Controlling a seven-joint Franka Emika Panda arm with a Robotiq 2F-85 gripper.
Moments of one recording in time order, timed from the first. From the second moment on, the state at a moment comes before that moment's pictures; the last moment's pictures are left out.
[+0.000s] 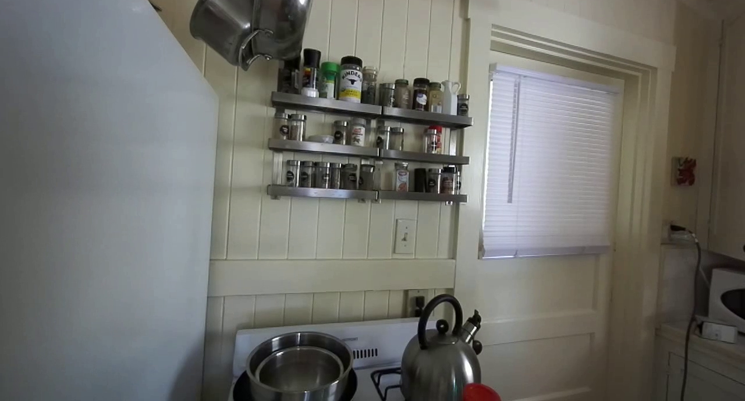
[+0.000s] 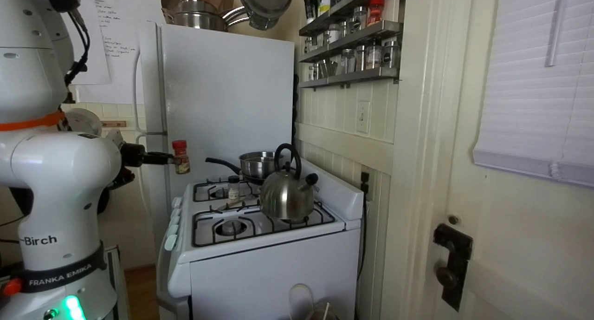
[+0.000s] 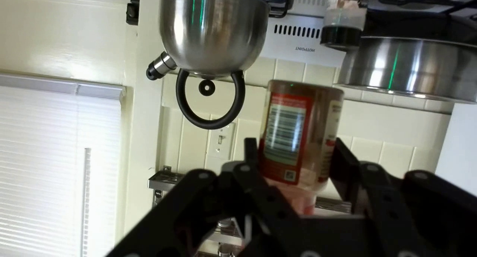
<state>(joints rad) 0.74 -0.18 0.74 -2.74 -1.17 1.65 2.48</state>
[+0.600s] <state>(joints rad) 0.72 -0.22 0.66 -2.75 -1.17 1.57 2.39</state>
